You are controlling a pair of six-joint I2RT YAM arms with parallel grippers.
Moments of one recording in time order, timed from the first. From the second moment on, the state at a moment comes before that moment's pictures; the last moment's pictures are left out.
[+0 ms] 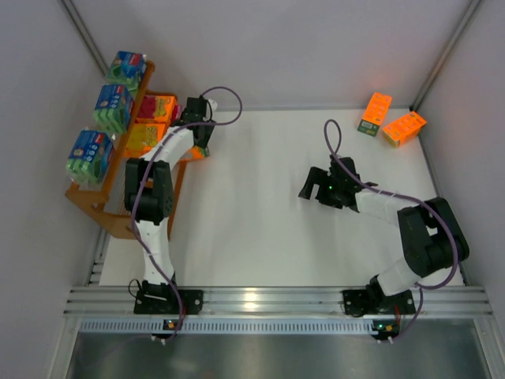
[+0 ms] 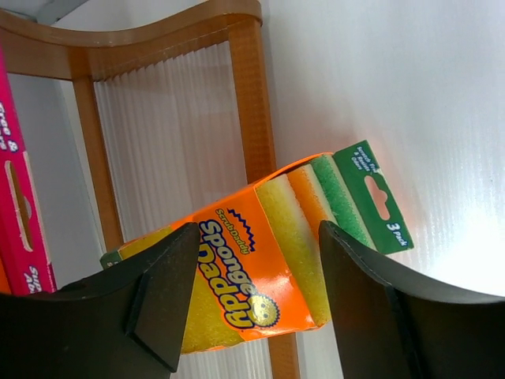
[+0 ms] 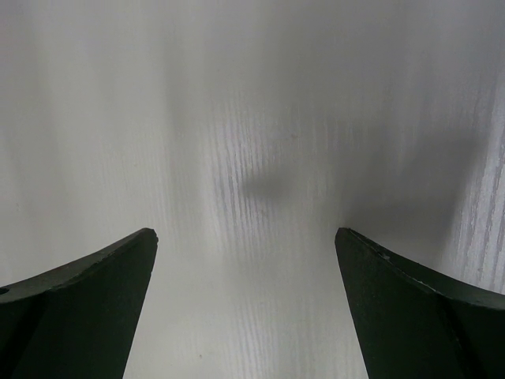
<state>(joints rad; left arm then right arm) -0.18 2.12 1.73 -0.40 -0.35 0.31 0.34 1.55 0.76 -0.05 -0.14 0.59</state>
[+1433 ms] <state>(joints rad) -0.31 1.86 1.18 -0.20 -0.70 -0.22 0.34 1.46 0.69 -0.05 -0.19 0.58</state>
